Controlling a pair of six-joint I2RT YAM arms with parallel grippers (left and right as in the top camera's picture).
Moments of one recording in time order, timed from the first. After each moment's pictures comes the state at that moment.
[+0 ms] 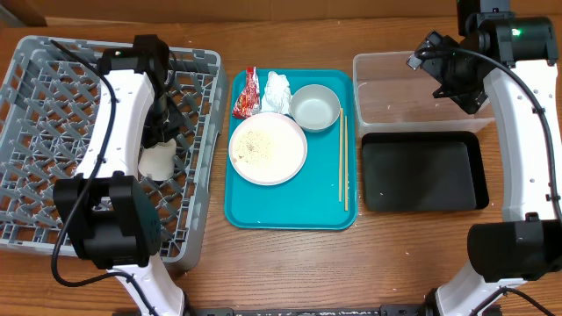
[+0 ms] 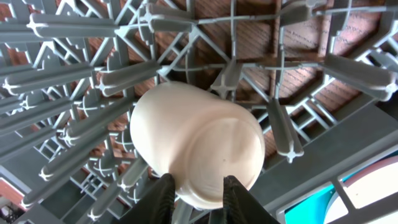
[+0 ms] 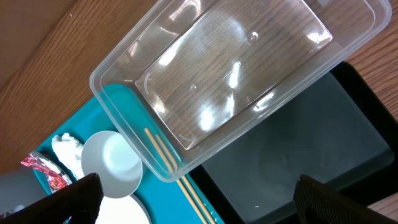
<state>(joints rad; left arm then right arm) 0.03 1.97 1.76 -1.39 -0.22 -0.60 0.04 1.85 2.05 -1.39 0.04 0.73</state>
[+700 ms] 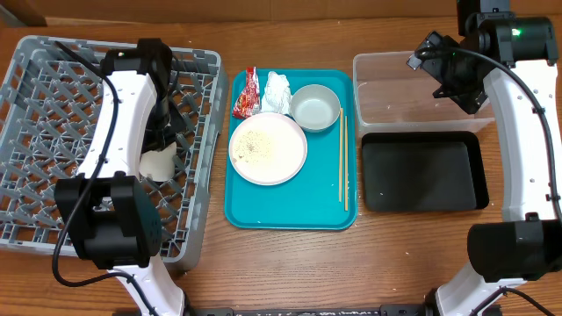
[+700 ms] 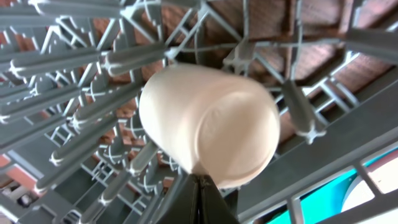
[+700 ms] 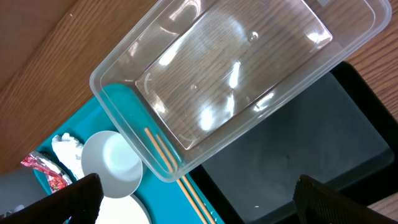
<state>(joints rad) 0.03 1.97 1.75 -1.45 -0.23 -0.59 0.04 1.85 2.05 -1.39 0.04 0.73</state>
